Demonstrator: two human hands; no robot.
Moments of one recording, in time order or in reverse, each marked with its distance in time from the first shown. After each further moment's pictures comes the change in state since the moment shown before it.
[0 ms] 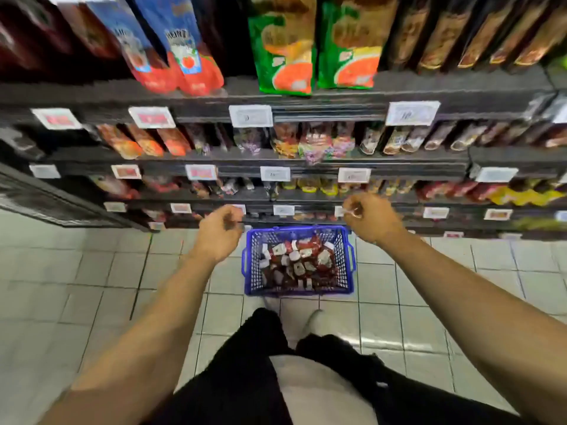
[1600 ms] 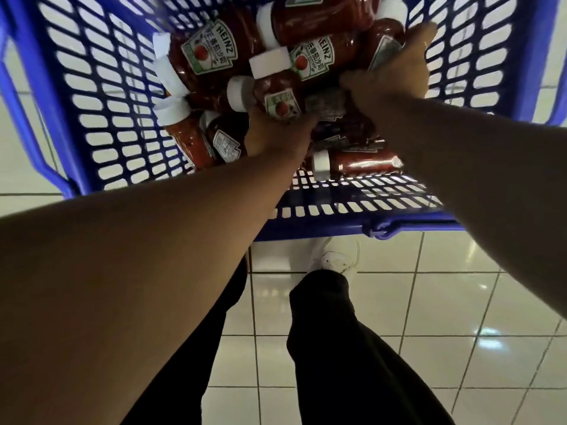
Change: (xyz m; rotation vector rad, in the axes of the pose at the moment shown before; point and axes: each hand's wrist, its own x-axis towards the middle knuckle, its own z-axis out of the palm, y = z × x) left_hand 0.198 -0.433 0.590 -0.286 -0.100 -0.678; right_hand 0.256 0.384 0.574 0.167 0.221 0.775
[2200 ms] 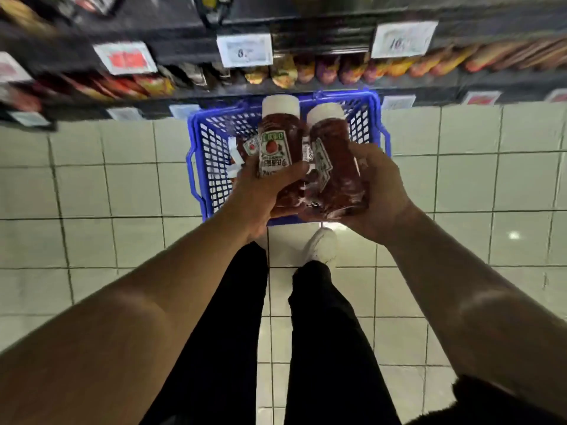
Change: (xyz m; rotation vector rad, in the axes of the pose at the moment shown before) left_hand -0.263 0.159 -0.195 -0.360 -0.508 0.090; right_hand -0.240 -0.089 -0.290 1.227 -1.137 0.290
